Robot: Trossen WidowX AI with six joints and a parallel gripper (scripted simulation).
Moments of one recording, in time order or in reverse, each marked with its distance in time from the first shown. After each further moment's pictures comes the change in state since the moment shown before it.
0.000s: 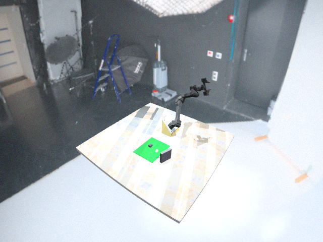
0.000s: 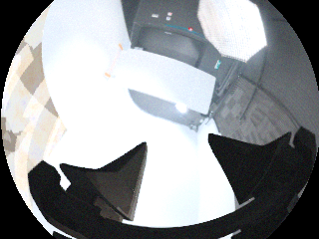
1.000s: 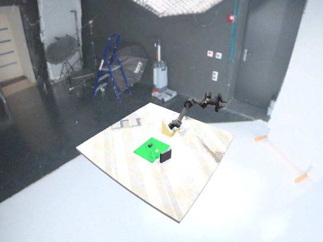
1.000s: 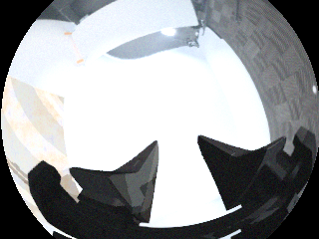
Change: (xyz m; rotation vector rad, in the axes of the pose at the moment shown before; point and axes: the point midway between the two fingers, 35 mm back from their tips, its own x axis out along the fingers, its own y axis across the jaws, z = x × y) arm -0.074 0.169 -0.264 0.586 0.689 0.087
